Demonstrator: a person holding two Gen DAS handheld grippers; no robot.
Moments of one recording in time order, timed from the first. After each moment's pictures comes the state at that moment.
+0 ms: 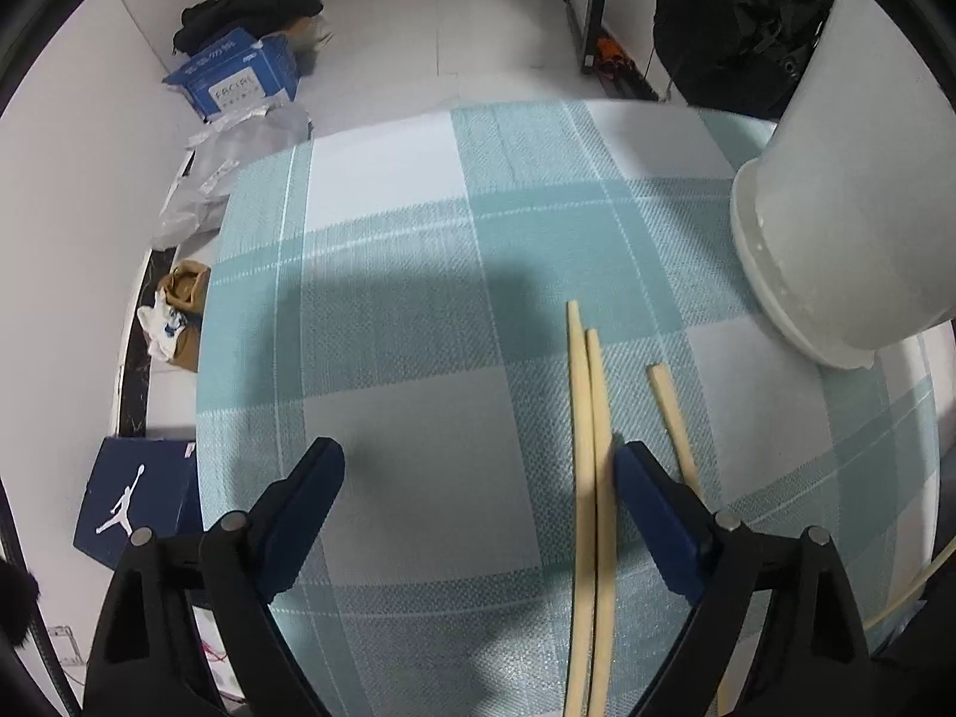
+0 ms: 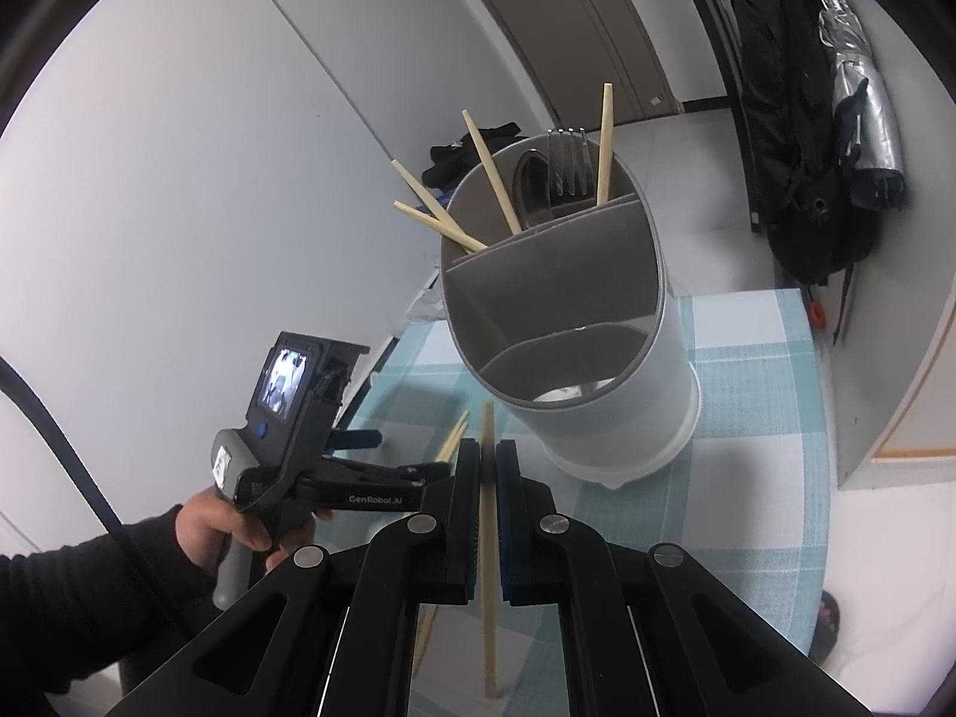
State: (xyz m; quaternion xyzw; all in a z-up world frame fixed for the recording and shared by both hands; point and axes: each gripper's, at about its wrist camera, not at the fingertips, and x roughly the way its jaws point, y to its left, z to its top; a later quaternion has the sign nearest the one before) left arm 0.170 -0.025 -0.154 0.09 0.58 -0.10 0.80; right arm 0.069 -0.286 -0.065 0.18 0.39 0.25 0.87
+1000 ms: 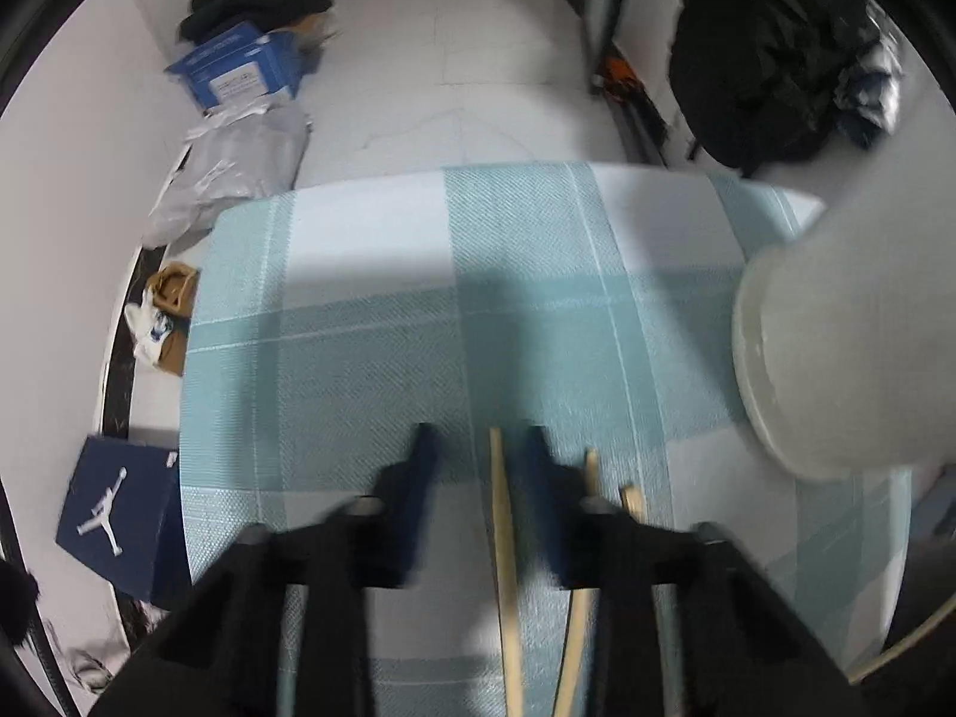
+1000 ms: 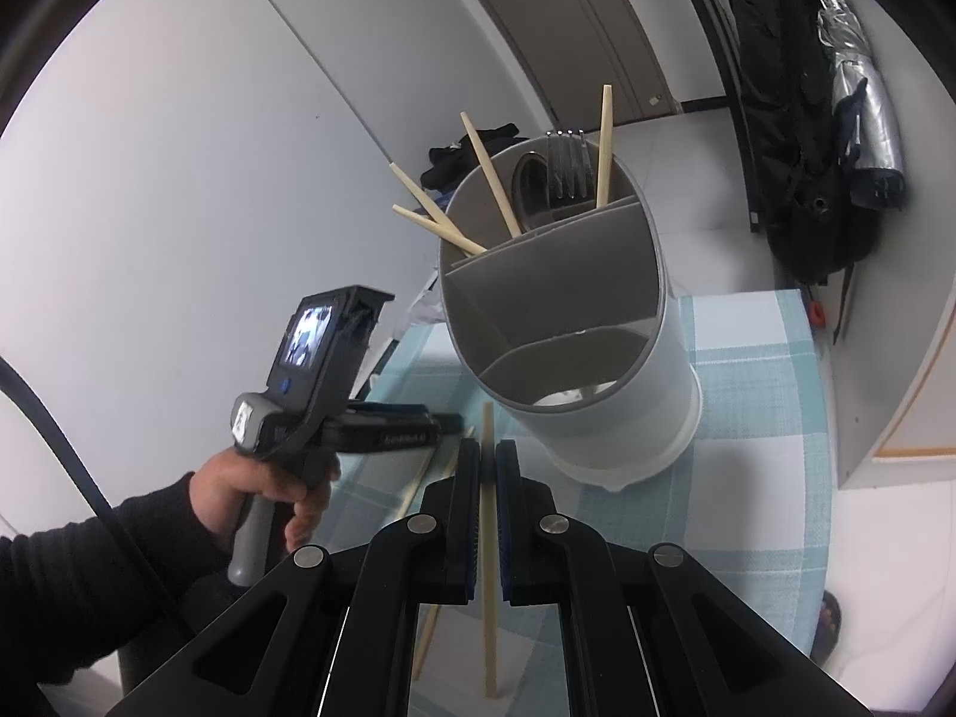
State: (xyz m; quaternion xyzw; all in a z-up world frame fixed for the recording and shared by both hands) left arm 0.203 -0.023 -0.151 0.04 0.59 -0.09 0.80; right arm 0.074 -0.288 -0.068 0.18 0.39 0.25 0.87
